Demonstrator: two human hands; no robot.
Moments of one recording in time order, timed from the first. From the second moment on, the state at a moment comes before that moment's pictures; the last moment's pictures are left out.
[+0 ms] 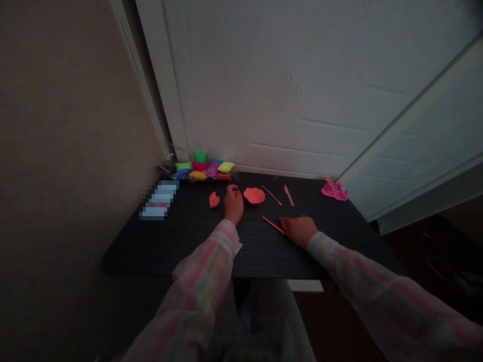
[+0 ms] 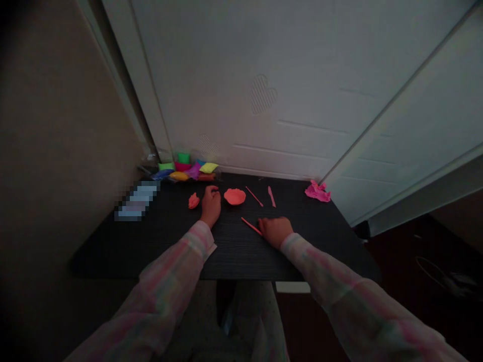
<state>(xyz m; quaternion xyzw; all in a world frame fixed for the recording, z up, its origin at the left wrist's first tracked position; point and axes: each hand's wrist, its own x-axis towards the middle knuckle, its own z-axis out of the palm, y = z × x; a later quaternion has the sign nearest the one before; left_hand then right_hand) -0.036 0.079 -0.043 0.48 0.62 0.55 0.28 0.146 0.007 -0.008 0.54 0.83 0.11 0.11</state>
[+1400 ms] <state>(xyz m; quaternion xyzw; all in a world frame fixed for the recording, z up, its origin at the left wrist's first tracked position) -0.037 0.078 -0.043 0.47 0.62 0.56 0.29 0.165 -0.001 -0.012 0.56 0.81 0.12 0.09</state>
